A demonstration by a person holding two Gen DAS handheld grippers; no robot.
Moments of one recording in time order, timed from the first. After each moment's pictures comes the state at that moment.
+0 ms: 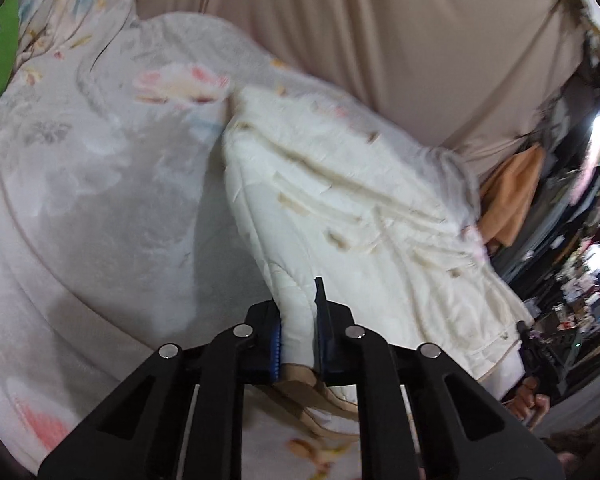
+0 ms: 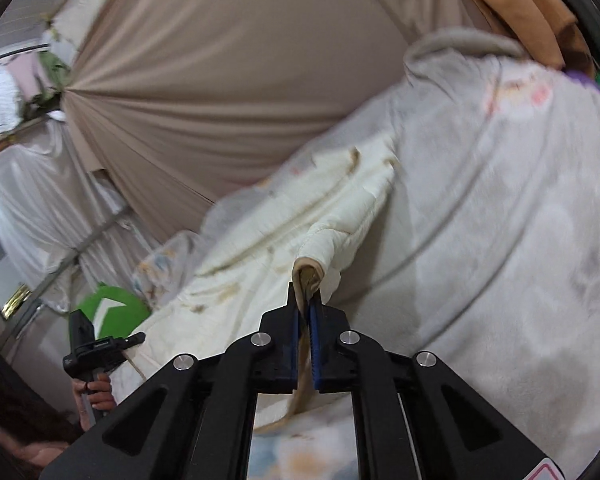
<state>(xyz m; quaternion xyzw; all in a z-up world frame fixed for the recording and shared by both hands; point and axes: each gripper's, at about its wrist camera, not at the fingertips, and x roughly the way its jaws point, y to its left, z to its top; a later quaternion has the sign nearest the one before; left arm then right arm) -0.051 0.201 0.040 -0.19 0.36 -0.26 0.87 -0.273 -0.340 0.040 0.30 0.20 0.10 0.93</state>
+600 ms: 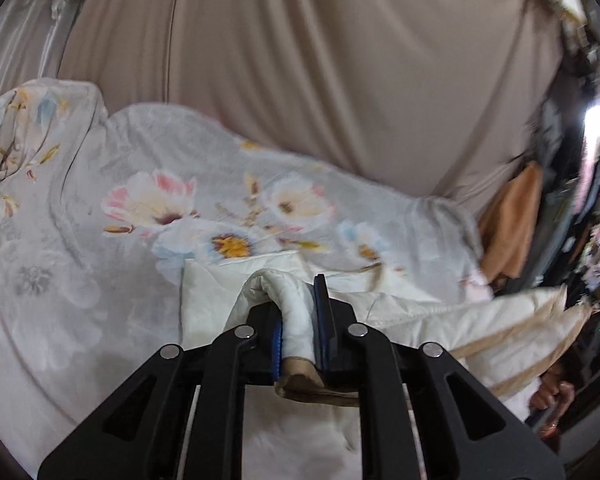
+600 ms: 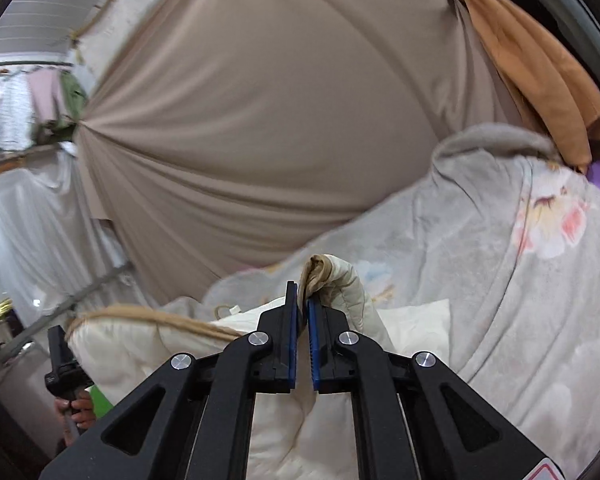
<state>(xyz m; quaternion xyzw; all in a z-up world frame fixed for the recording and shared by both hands) 0.038 0.137 0.126 -0.12 0.31 -0.22 0.92 -0.183 -0.381 0.129 0.28 0.11 0.06 0.95</state>
